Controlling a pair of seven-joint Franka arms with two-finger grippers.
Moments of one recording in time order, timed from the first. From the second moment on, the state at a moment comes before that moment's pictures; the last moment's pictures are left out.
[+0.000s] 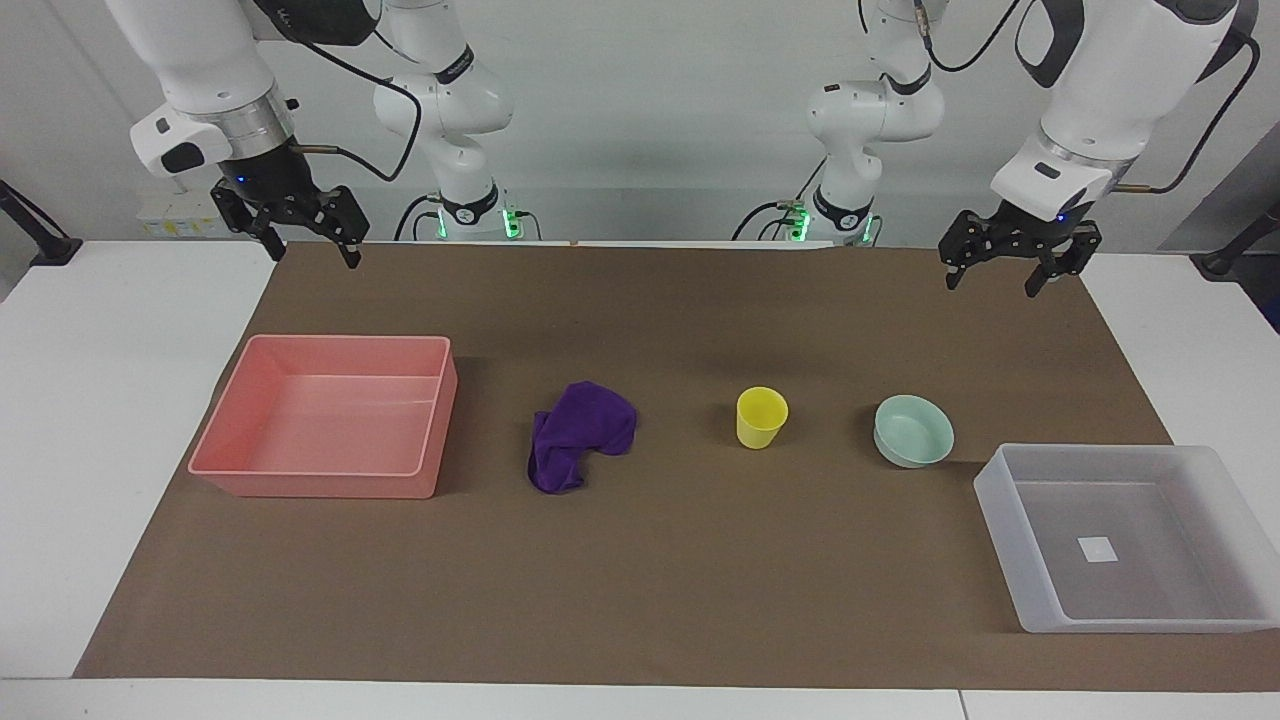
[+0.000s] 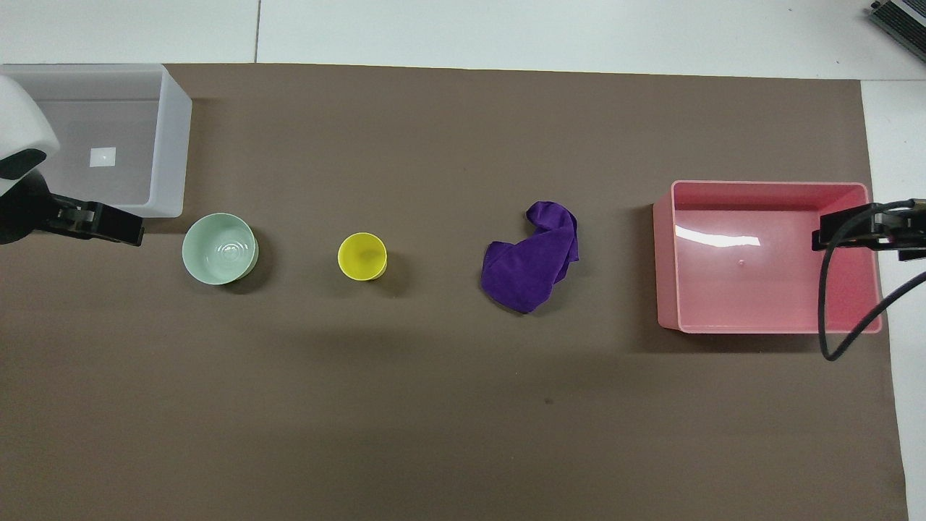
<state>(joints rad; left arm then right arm) -0.04 -0.01 -0.08 -1.59 0.02 1.59 0.08 0.05 -0.05 -0.08 -1.61 -0.01 1.57 0.09</state>
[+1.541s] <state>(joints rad) 0.05 -0.03 -0.07 -1.72 0.02 1.81 0.07 0.27 0.16 -0.08 -1.92 0.07 2.34 0.17</state>
